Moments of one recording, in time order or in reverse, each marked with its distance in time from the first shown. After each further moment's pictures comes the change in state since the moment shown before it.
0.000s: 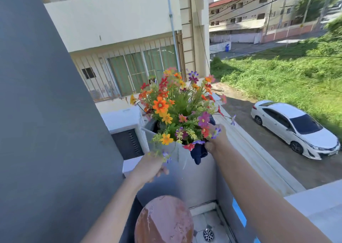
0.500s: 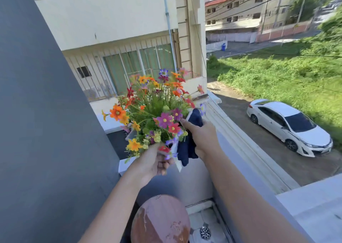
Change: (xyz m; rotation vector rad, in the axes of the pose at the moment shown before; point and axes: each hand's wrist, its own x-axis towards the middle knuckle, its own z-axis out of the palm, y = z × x) left_hand 0.021 0.010 0.006 -0.541 -0.172 -0.134; right_hand -0.089 -0.024 0.006 -0.283 -0.216 -0.179
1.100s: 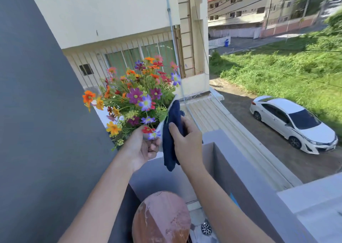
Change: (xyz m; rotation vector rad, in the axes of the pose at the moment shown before) left_hand -0.019 0.048 -0.001 -0.152 0.066 0.056; right_hand -0.065 0.006 0.026 -0.186 -0.084 -0.454
